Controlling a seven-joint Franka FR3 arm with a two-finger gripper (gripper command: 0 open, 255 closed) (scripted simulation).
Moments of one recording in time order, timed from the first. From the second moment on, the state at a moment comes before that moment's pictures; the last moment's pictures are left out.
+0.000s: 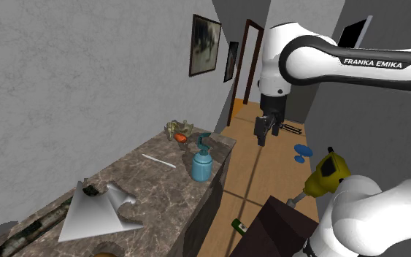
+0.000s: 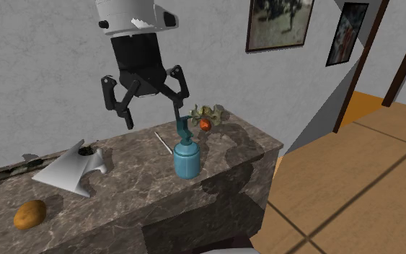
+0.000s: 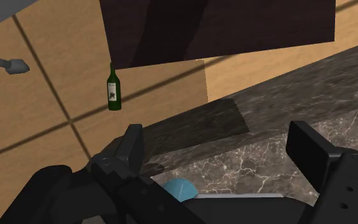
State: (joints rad) arm -0.01 -0.74 0.03 -2.36 -0.07 1.49 0.12
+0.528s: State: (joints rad) arm -0.02 -0.66 -0.07 -2.46 -0.12 1.75 -0.01
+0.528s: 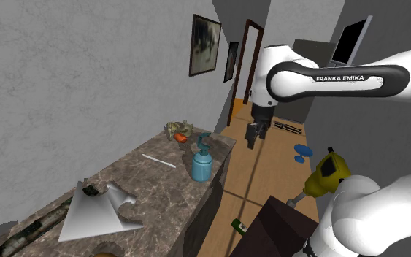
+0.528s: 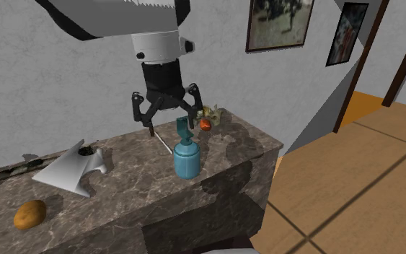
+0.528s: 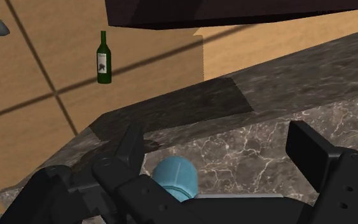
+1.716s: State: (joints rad) arm 0.06 -0.11 -0.34 -2.35 0.06 2.43 -0.52
